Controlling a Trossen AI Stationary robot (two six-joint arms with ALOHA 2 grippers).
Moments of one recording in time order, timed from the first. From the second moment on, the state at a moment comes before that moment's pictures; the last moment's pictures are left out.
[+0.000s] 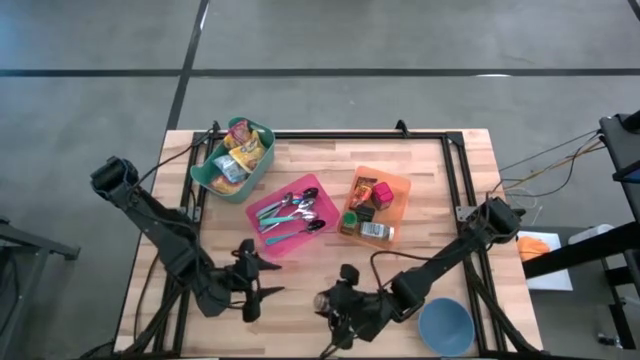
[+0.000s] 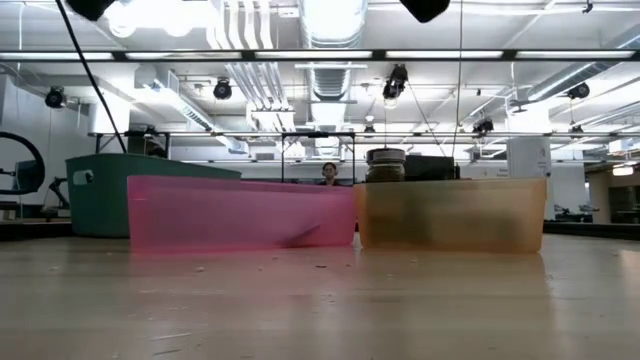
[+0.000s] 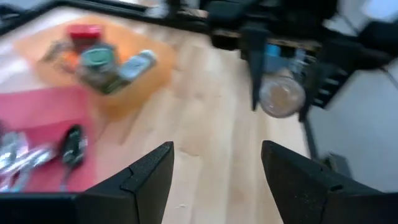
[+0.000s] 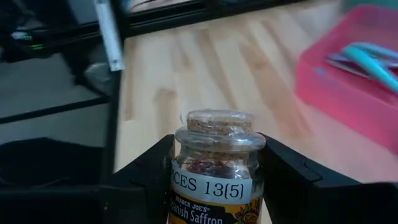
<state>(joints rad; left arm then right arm) -0.79 1.36 0.92 -0.25 -0.76 -0.68 0.62 1.94 1.45 -0.17 0.56 0.62</state>
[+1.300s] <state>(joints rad) -0.87 1.57 0.98 0.60 -1.35 0.50 0.48 1.93 1.45 0.94 0.47 0.10</state>
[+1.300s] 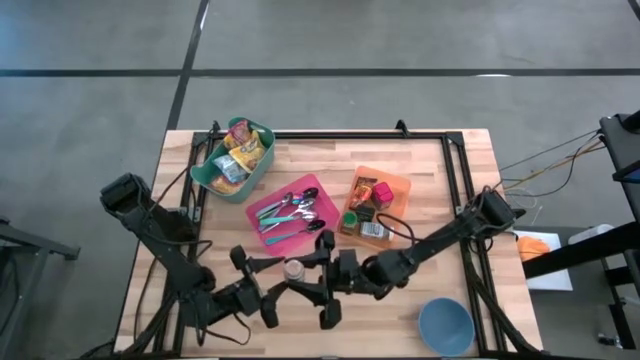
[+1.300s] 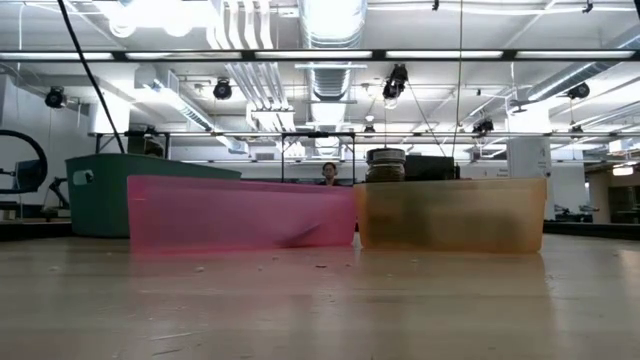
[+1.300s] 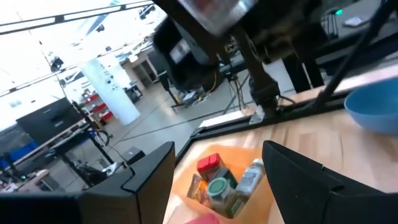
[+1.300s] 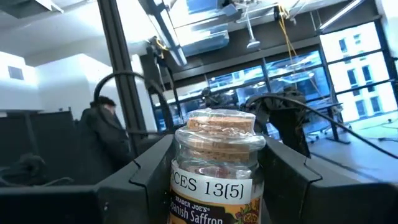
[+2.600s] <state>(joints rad) -0.89 1.55 1.09 0.58 -1.06 0.25 0.48 1.93 1.45 0.74 0.25 -0.02</state>
